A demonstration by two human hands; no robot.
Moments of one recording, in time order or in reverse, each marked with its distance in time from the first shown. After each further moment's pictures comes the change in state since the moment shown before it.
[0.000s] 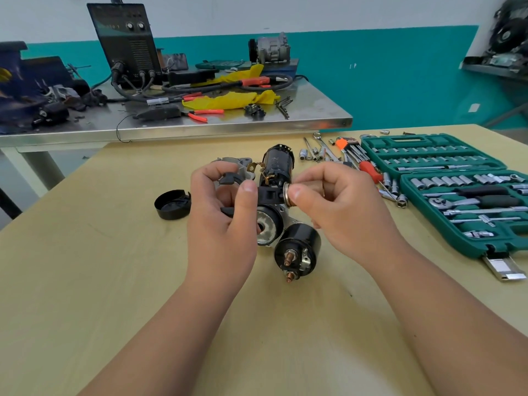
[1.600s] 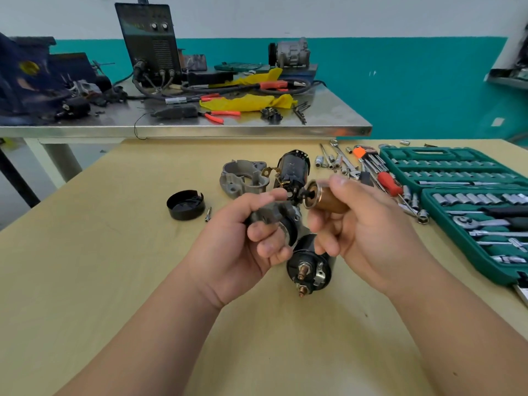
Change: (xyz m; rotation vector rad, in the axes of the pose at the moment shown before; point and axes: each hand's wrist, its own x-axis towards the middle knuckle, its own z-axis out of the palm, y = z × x) left_hand 0.018 0.007 -0.008 -0.876 -0.379 -0.841; right_hand 0.002 -0.003 0.002 0.676 -0.256 0.236
